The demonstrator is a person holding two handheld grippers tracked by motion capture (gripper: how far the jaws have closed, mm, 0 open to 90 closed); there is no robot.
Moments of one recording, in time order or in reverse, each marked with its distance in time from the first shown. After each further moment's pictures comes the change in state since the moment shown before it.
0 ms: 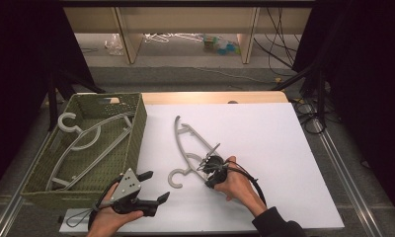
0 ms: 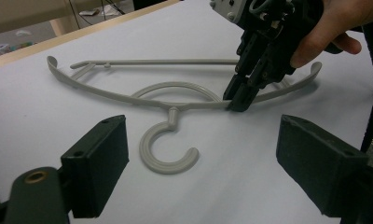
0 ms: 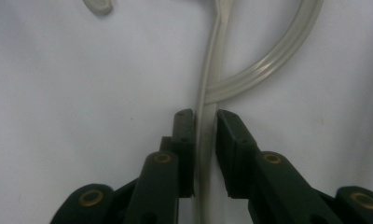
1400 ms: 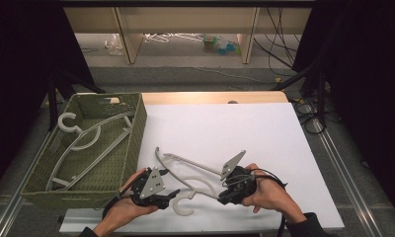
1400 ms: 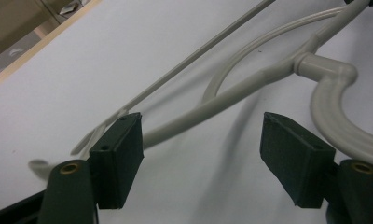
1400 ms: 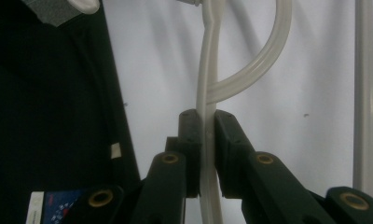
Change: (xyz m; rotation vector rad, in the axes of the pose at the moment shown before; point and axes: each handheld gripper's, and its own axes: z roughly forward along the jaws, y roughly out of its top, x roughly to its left) left arm -0.003 0.001 0.051 0.175 -0.045 0.302; right arm 0.013 -0.052 -0.067 -0.089 0.264 -0.226
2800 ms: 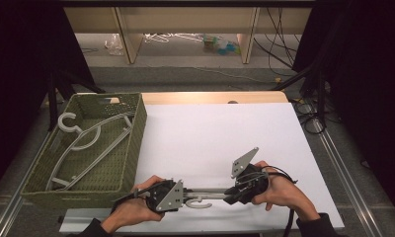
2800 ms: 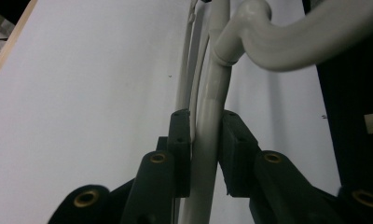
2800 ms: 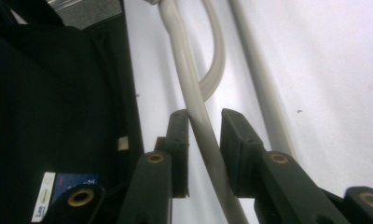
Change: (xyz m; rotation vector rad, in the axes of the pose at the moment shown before) left arm -0.024 0.042 0.003 0.032 -0.243 0.318; right arm -0.010 -0.015 -0.019 -0.066 0.035 -0.053
